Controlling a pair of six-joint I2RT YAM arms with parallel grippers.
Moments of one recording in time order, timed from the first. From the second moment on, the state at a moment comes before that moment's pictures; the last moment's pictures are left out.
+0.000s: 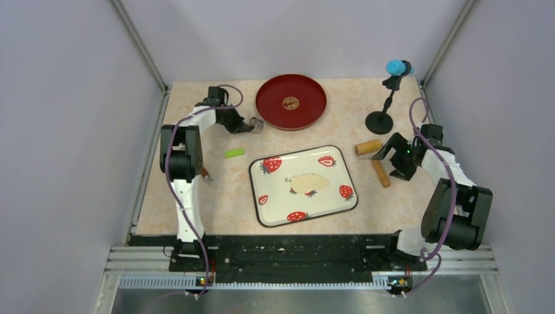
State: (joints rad) left arm -0.07 2.23 1.68 -0.46 0.41 -0.80; right arm -0.28 1.43 0.85 -0.50 -0.39 0.41
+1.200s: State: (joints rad) left arm -0.51 1.63 1.11 -0.45 0.36 -0.71; right arm -0.14 1.37 0.78 -0.52 -0.49 0.43
